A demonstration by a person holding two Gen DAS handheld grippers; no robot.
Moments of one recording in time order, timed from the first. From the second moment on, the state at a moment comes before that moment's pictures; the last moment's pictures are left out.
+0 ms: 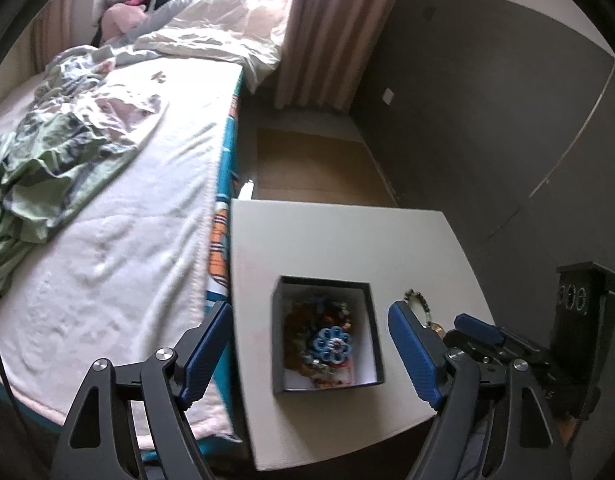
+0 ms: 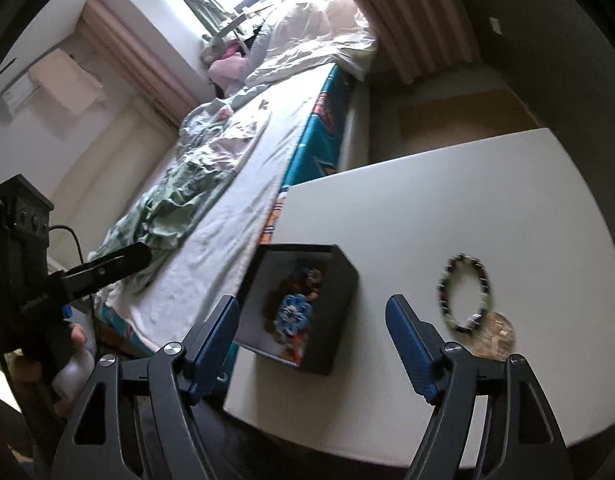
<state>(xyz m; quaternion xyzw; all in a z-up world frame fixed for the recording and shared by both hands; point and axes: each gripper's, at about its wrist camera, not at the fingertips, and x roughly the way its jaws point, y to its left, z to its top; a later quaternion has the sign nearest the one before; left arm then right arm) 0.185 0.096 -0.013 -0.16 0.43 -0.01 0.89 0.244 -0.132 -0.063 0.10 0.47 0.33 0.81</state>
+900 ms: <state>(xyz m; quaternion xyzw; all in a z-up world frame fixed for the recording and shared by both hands) 0.260 -0.046 -0.056 -0.09 0.50 -0.10 0.86 0.271 -0.273 -0.080 0.20 0.50 0.18 0.83</state>
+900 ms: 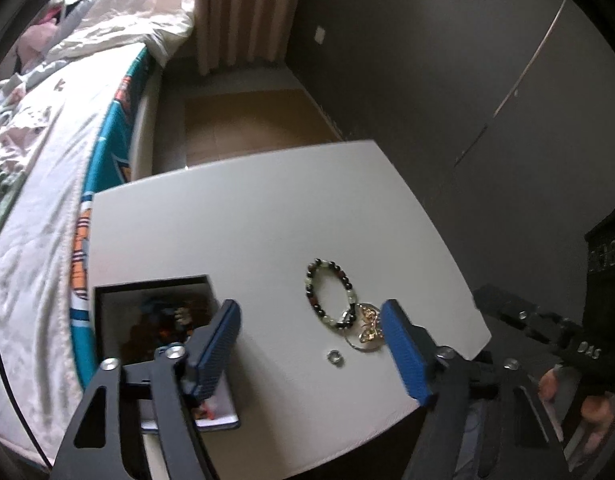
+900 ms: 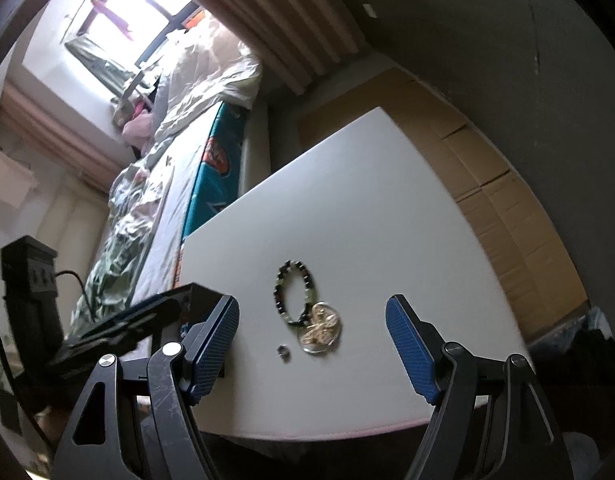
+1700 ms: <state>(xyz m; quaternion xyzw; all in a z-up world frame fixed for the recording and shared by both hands) 0.317 -0.092 -0.146 -0.05 0.59 -0.06 0.80 0.284 -0.287 -0.088 0.19 0.51 0.15 0.83</state>
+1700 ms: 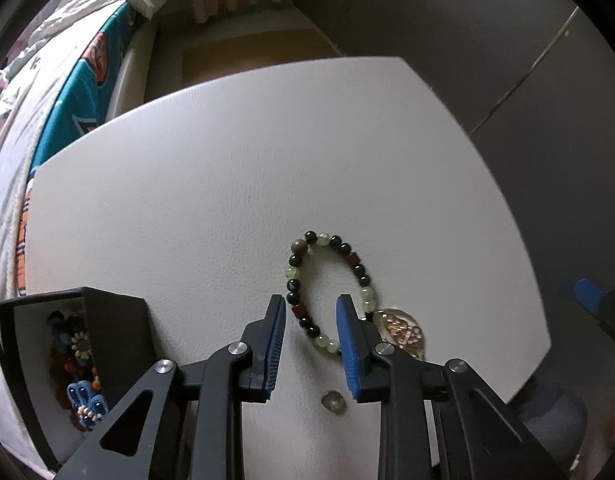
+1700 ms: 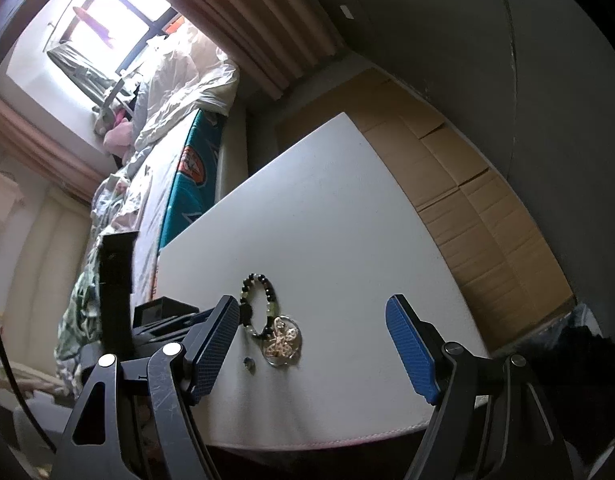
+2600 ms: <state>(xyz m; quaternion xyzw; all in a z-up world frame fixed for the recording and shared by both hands) 0.265 -0.045 -0.065 -0.08 0.51 -0.07 0.85 0.295 -0.212 -0.150 0.14 0.59 0.18 0.77</state>
